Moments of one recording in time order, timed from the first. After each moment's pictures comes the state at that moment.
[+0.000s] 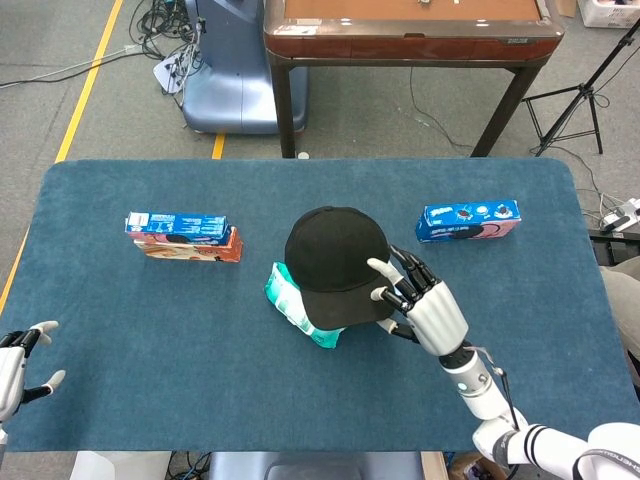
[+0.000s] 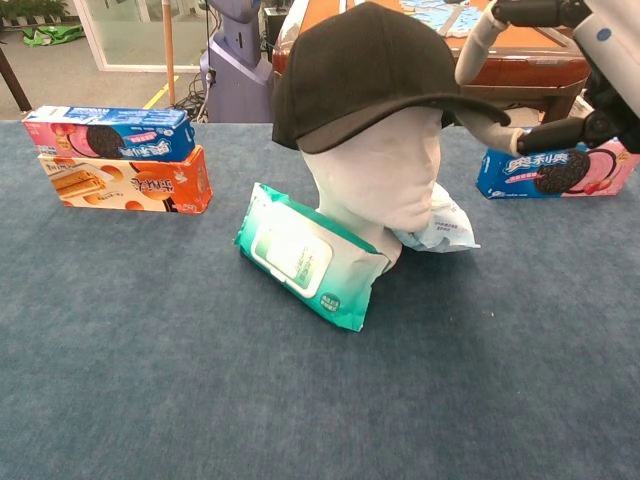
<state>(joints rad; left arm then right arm) -0.05 -1.09 -0.05 -1.67 1.41 1.48 0.13 0.54 -1.71 0.15 -1.11 -1.84 1.72 0.04</state>
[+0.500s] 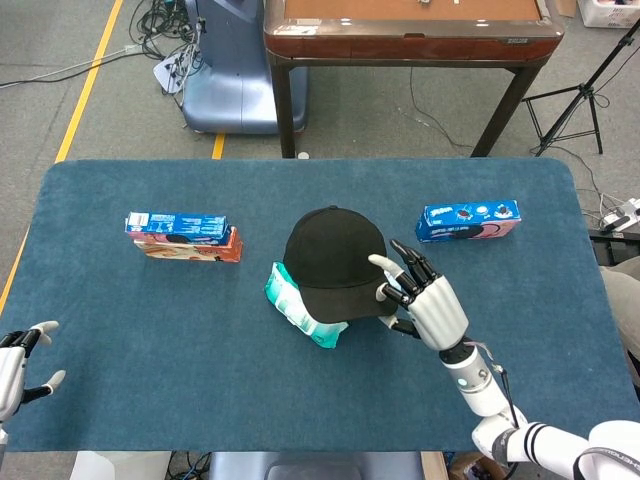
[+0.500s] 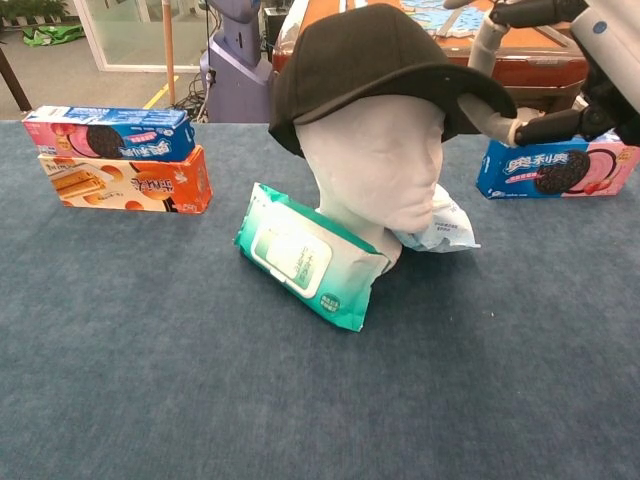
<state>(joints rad) -0.05 -1.09 -0.05 -1.67 1.40 1.48 0.13 0.55 -1.71 0.15 -1.12 -1.82 1.71 0.06</state>
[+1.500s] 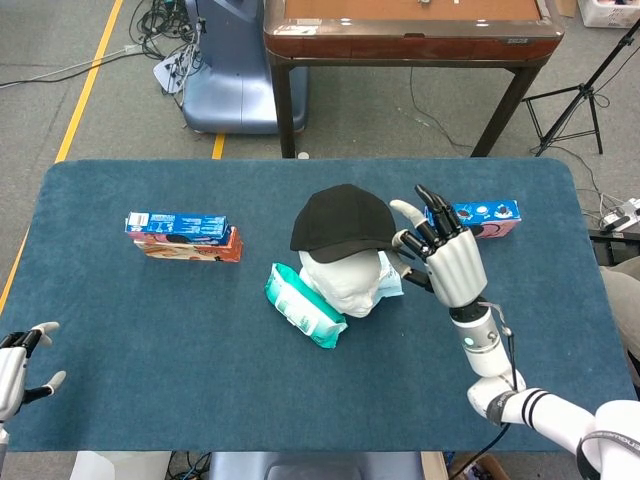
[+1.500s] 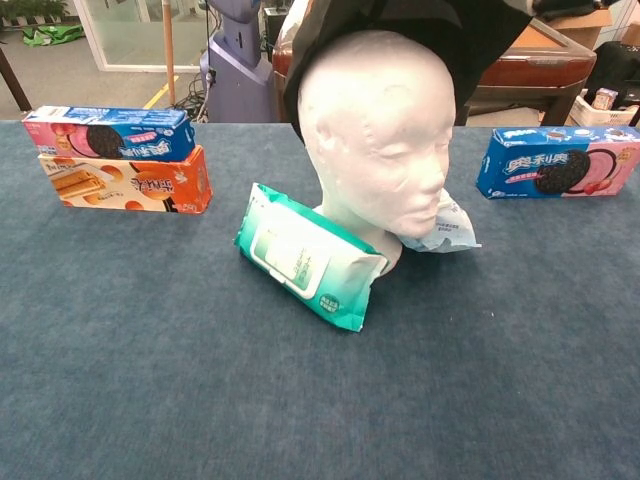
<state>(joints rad) -0.05 -1.09 -0.05 -1.68 1.40 1.48 0.14 0.66 -1.65 0.31 -1.08 -1.72 1.70 0.03</state>
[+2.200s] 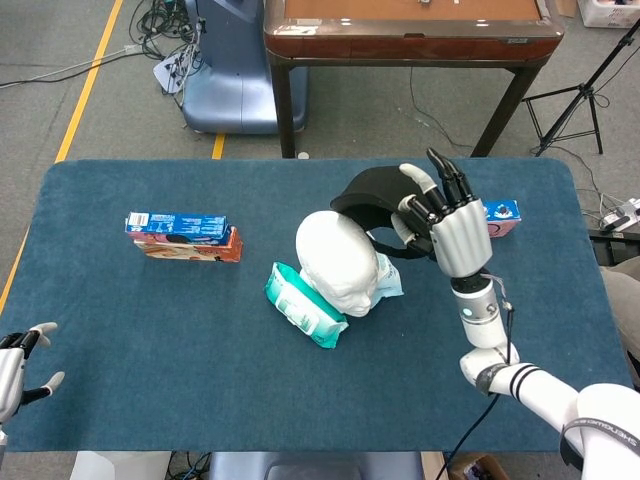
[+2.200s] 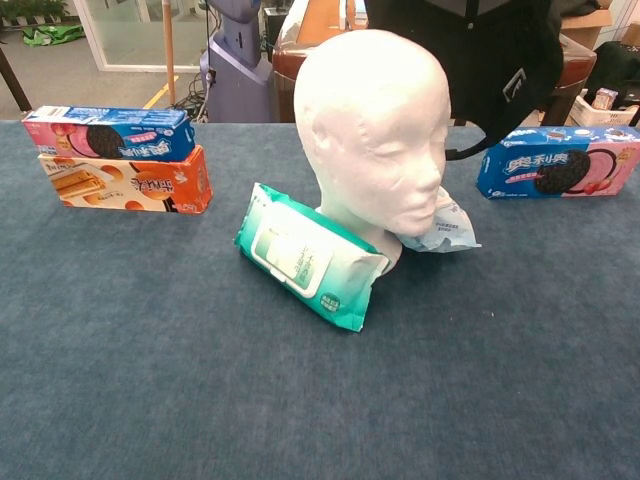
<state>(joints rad) -0.05 -1.09 -0.05 -1.68 1.40 1.48 0.14 0.75 -1.67 0.37 -0.92 -1.65 1.72 0.07</state>
